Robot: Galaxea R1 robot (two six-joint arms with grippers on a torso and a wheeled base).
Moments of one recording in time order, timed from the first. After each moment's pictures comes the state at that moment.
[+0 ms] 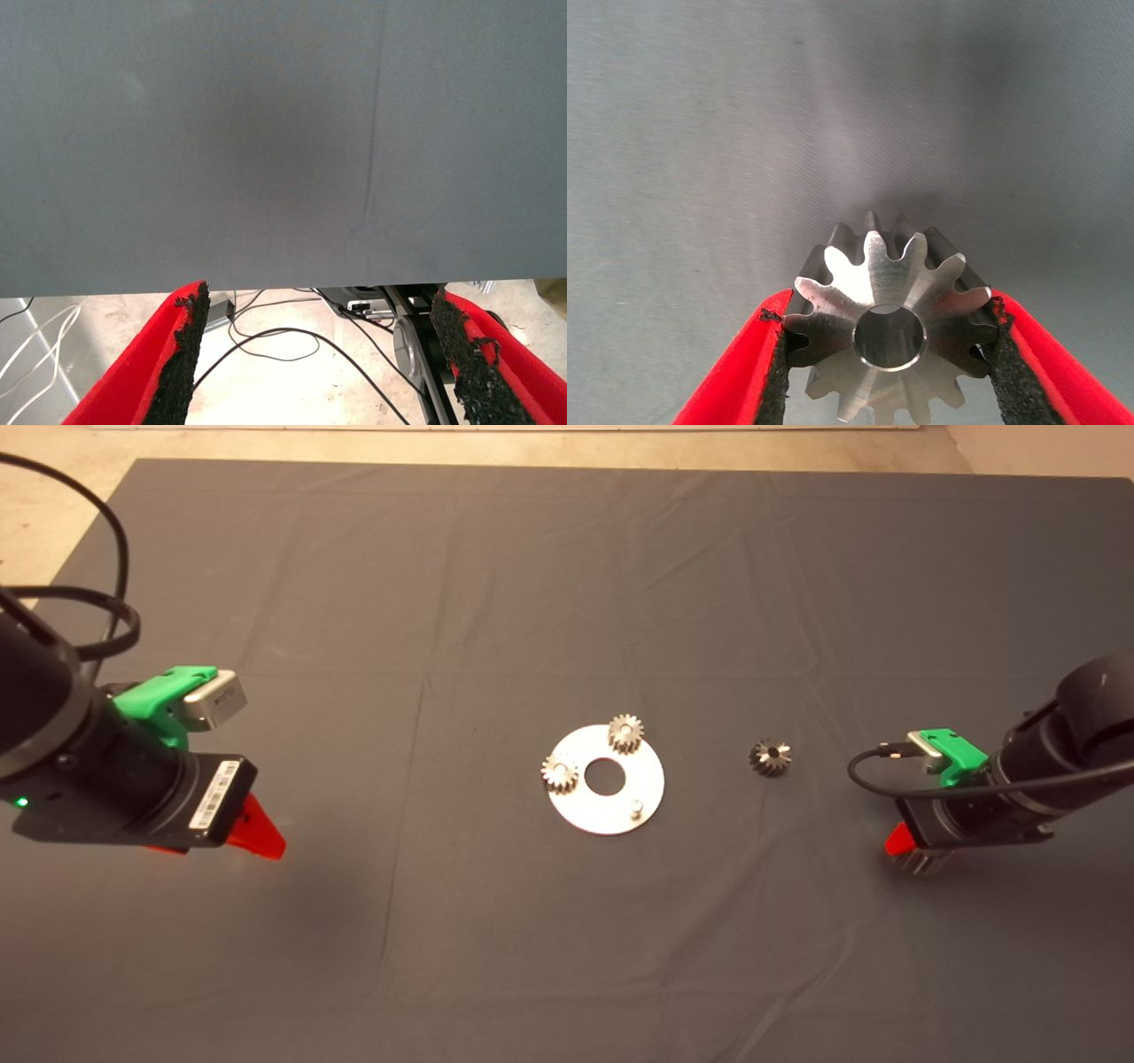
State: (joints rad) left arm -0.72 2.04 -0.60 -0.08 1.53 -1.42; right arm 0.24 2.04 -0.80 -0.35 -1.52 1.27
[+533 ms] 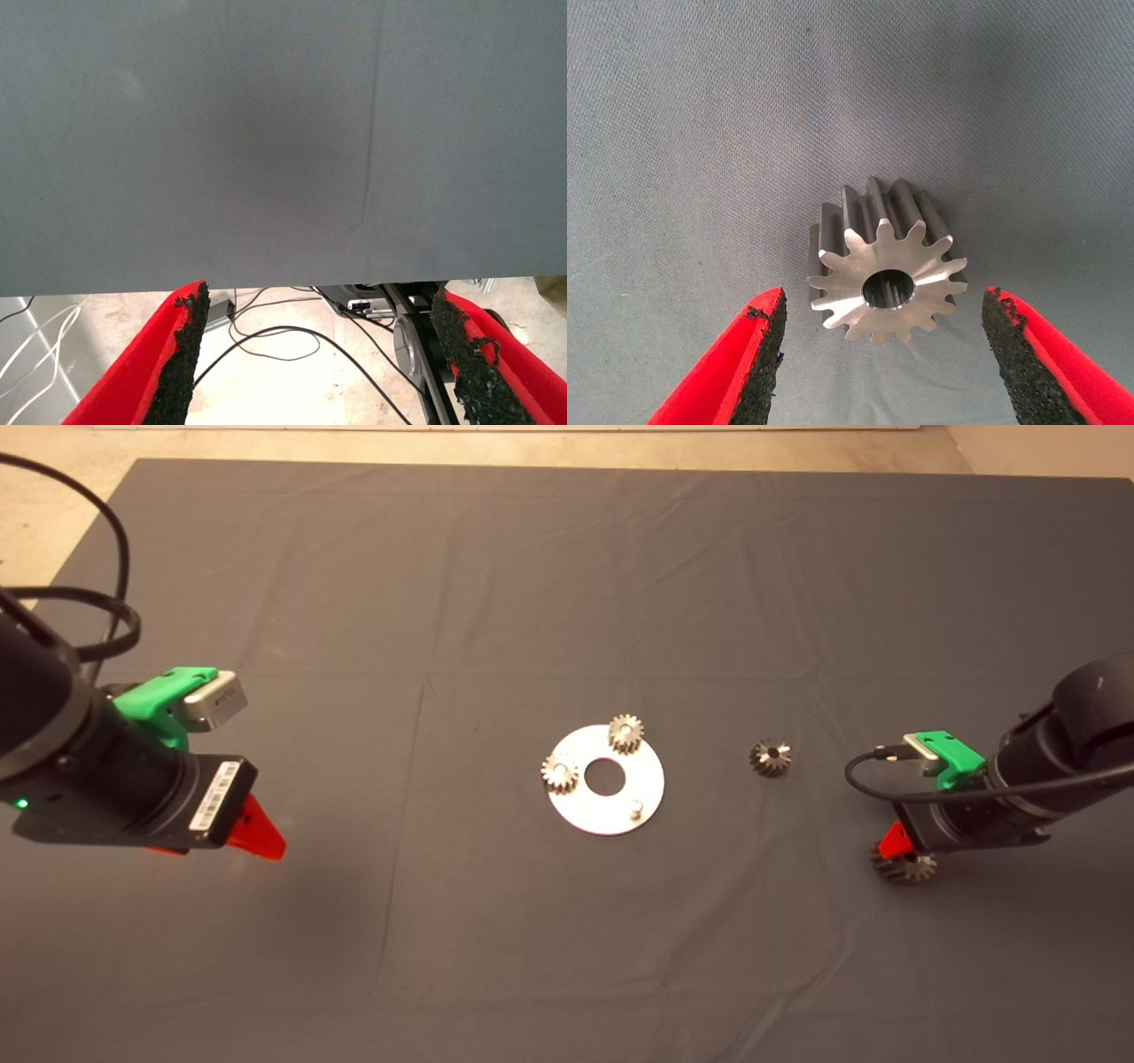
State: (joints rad) left arm -0.72 2.04 -0.59 -0.08 1.53 -1.42; right arm 0.24 2.04 -0.80 -0.35 -1.53 1.28
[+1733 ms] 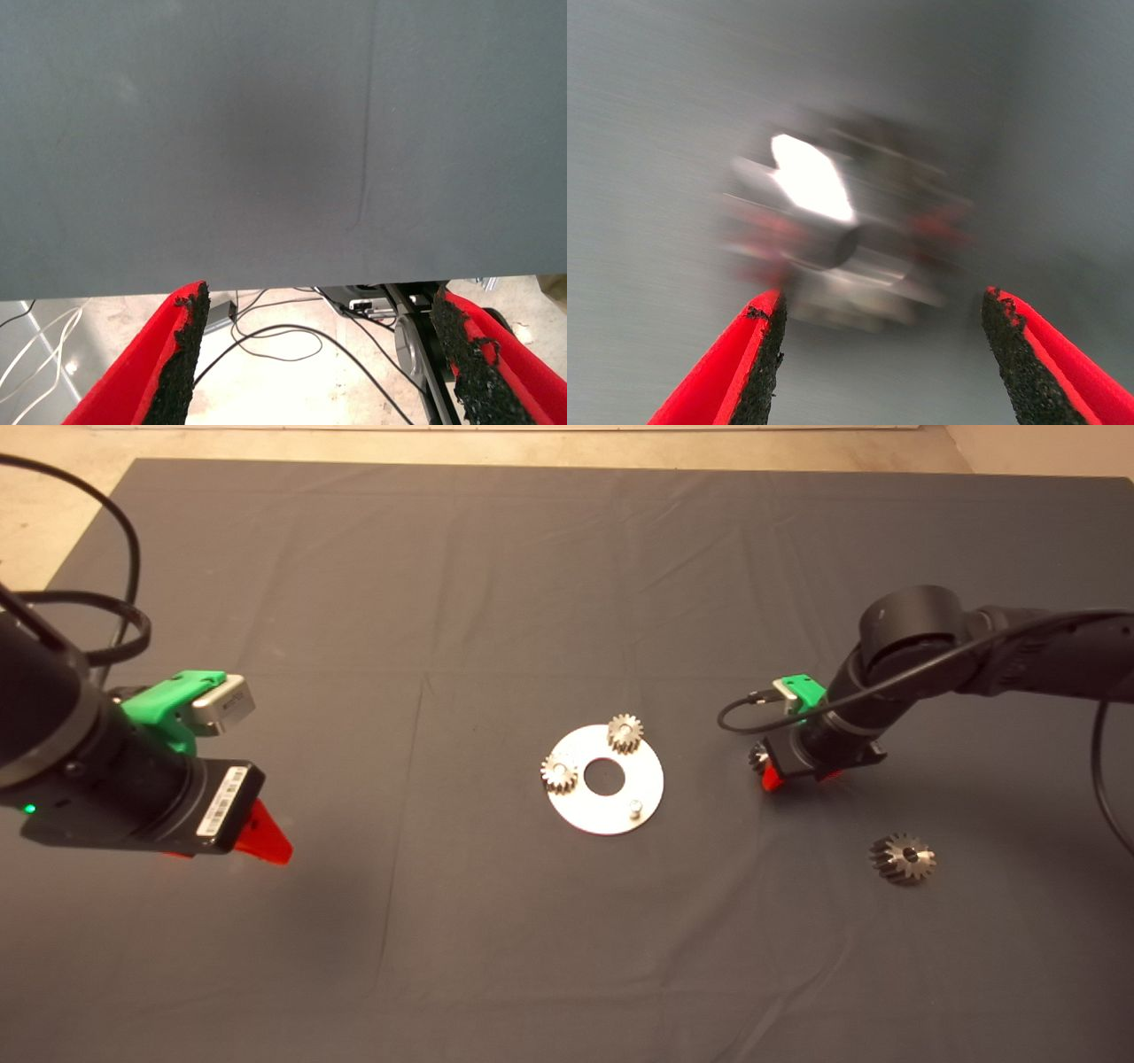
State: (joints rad) left arm -0.72 2.06 -0.59 -0.08 1.52 -1.43; right arm 0.27 2.44 -1.15 -0.35 -1.53 1.19
